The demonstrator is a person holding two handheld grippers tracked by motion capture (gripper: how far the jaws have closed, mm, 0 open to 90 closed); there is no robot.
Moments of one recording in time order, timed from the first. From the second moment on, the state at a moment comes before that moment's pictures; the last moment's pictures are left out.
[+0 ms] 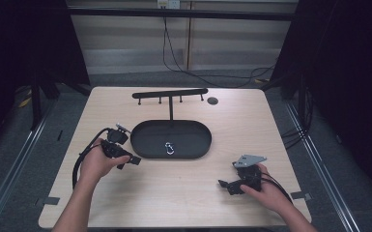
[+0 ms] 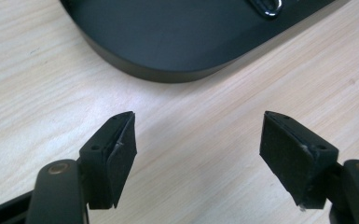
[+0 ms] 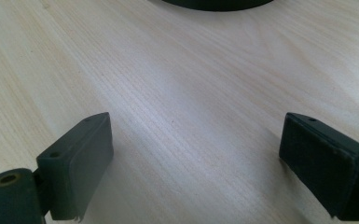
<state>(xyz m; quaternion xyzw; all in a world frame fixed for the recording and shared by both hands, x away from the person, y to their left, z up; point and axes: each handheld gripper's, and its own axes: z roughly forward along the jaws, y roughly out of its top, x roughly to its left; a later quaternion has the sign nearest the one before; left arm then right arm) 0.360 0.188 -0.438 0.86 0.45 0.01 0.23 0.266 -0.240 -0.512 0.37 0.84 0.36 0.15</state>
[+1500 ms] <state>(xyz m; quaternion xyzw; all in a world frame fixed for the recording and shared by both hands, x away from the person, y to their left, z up) 0.332 0.228 -0.469 0.87 0.43 0.04 0.24 0.266 -0.241 -0.512 0.37 0.84 0.36 0.15</state>
